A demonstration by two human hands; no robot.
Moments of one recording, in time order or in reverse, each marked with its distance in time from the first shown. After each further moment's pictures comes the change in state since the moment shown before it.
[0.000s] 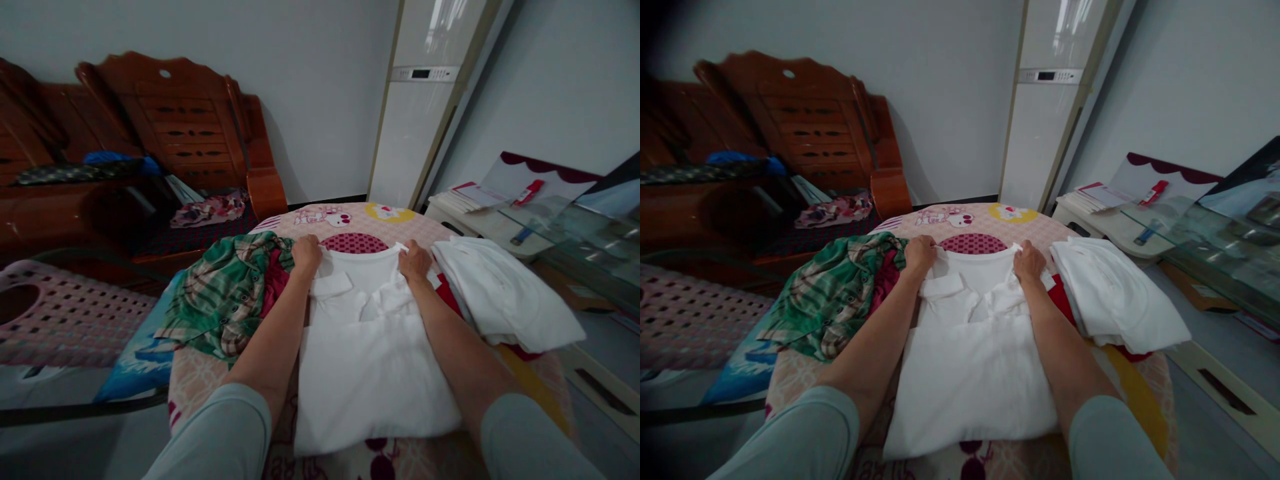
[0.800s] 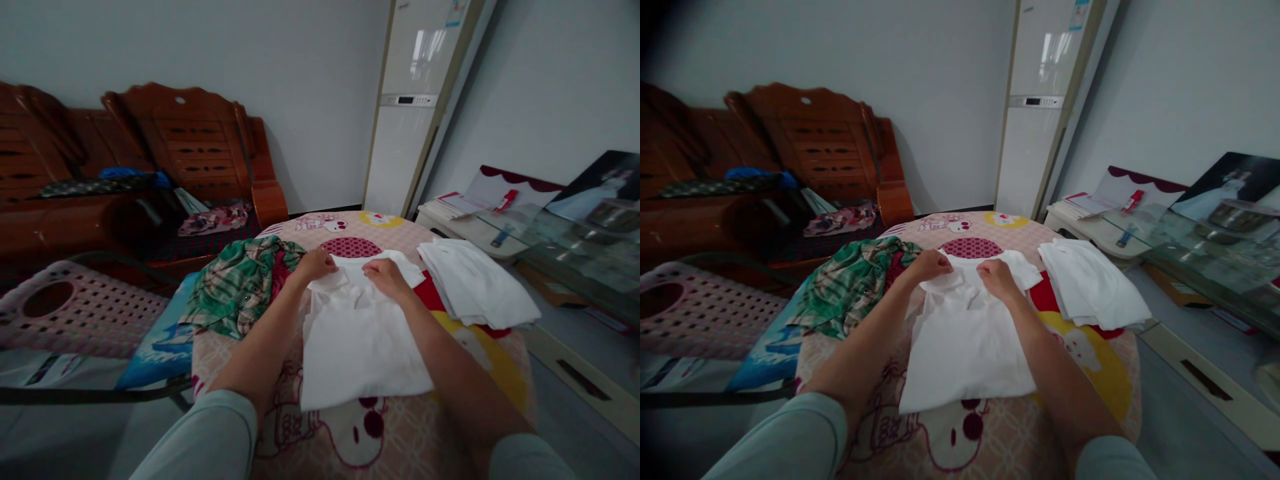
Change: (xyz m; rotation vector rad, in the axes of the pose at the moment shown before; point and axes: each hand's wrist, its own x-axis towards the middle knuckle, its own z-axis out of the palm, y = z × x) left_hand -0.051 0.006 -0.044 -0.169 -0.301 0.426; right_hand -0.082 -0.035 -0.061 0.488 -0.243 -0.490
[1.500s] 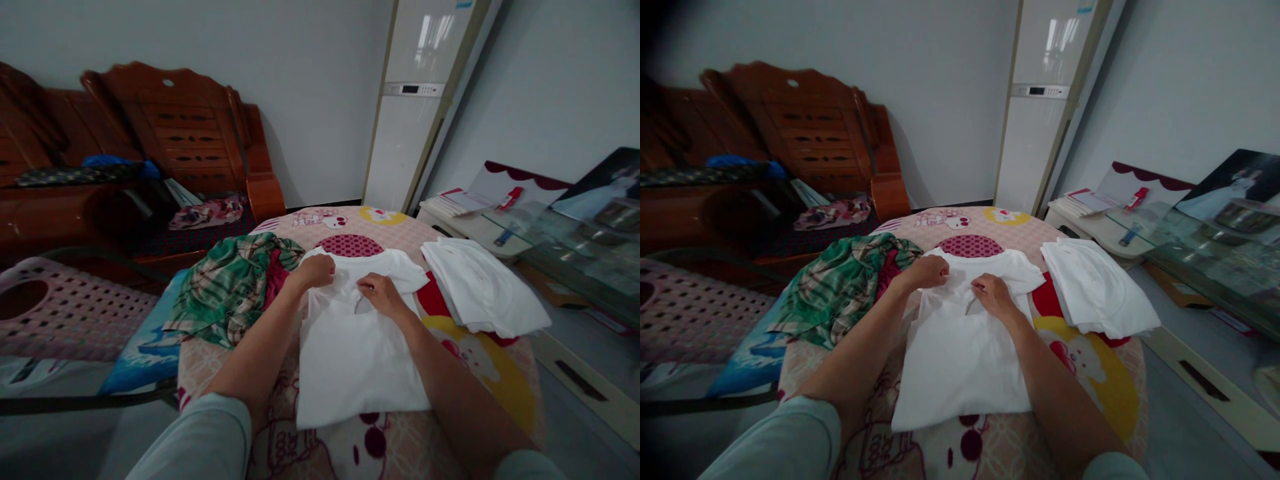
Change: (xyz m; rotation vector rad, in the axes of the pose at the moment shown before) left_hand -0.005 0.006 0.003 0.213 -0.113 0.073; right_hand -0.021 0.023 0.041 0.113 -0.052 -0.116
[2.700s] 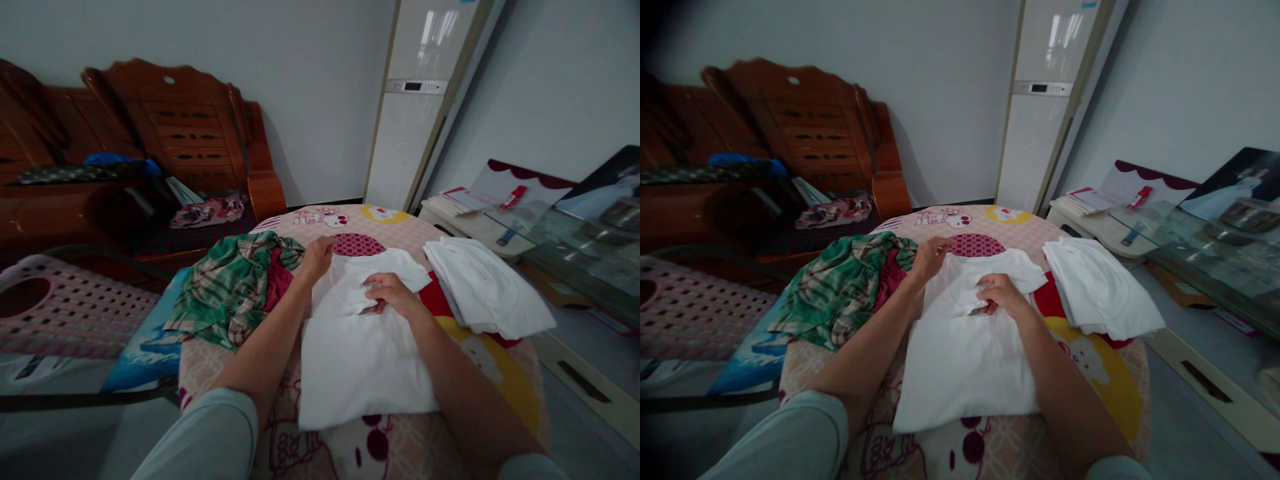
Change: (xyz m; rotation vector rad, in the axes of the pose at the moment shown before) left_hand 0.030 -0.019 0.032 -0.363 0.578 0.007; right_hand -0.006 -0.023 -0.025 0.748 -0.204 0.572
